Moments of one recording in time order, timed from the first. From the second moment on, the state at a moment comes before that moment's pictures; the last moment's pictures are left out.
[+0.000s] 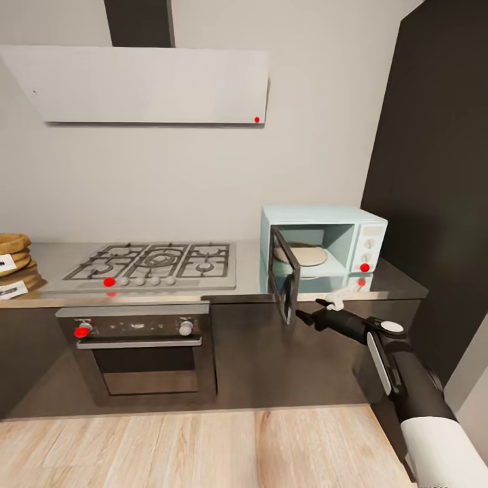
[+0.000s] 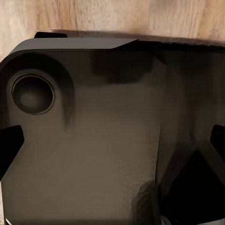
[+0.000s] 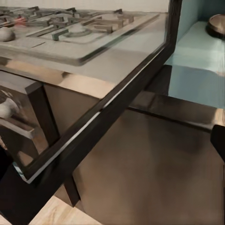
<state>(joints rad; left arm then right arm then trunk) 0.00 -0.09 0.00 -0.07 0.06 -0.06 0.00 -0.62 -0.10 -0.12 -1.18 0.10 0.40 0.77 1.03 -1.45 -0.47</state>
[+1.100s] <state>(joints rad) 0.00 -0.09 0.00 -0.07 0.06 -0.06 0.00 -0.61 -0.12 -0.49 -0.71 0.43 0.34 0.64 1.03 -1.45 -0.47</state>
